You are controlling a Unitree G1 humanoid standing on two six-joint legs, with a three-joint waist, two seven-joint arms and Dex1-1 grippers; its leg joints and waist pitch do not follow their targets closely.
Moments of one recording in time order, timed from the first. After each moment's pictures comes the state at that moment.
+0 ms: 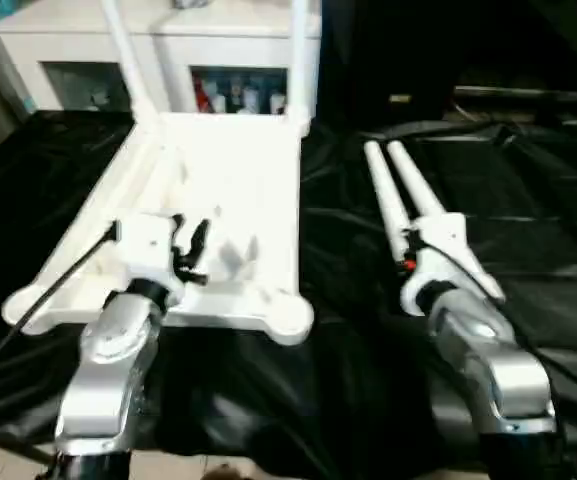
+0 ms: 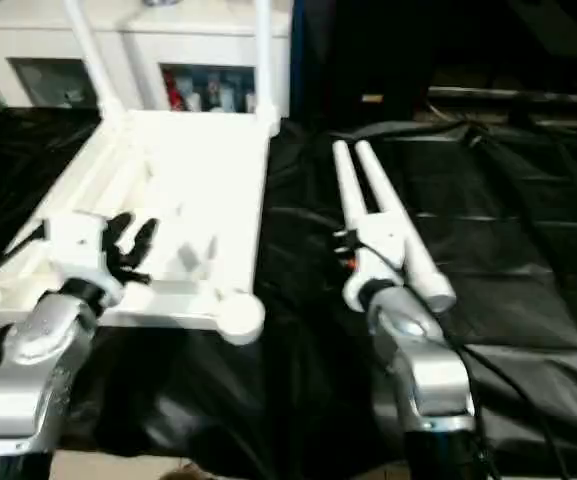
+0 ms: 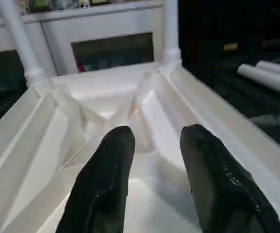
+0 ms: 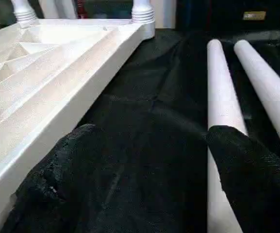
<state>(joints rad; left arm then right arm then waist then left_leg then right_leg) -0.15 0.17 0.08 -0.14 -0.04 0.28 -0.22 -0.23 -0.09 -0.01 -0.10 0.16 0.52 0.17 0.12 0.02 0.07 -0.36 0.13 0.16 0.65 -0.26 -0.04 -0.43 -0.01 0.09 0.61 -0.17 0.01</state>
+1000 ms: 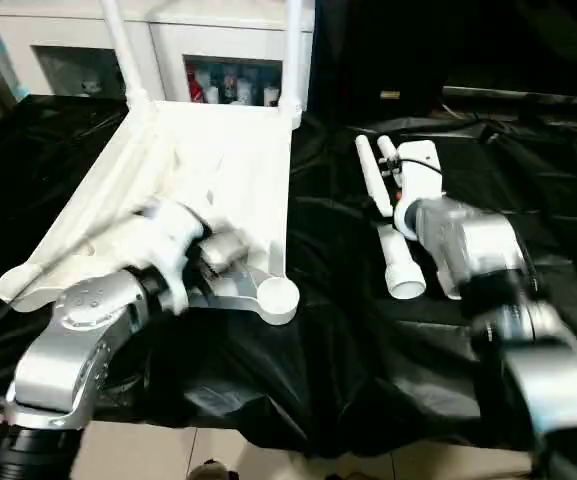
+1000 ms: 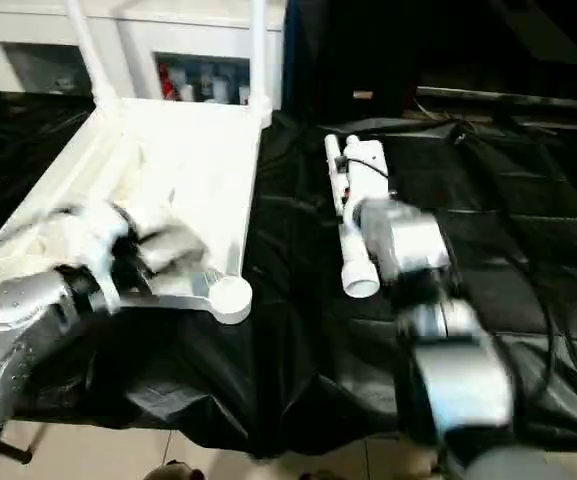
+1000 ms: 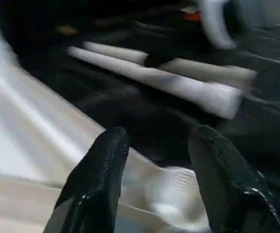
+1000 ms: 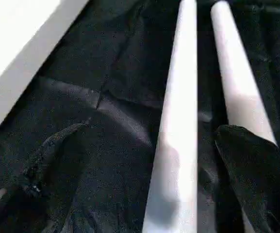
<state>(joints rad) -0.24 0.46 -0.04 -0.24 -0.33 0.54 -0.76 -0.99 -0.20 -0.05 0.89 0.09 0.62 0.14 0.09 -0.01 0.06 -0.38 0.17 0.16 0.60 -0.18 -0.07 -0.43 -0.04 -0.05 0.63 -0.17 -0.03</state>
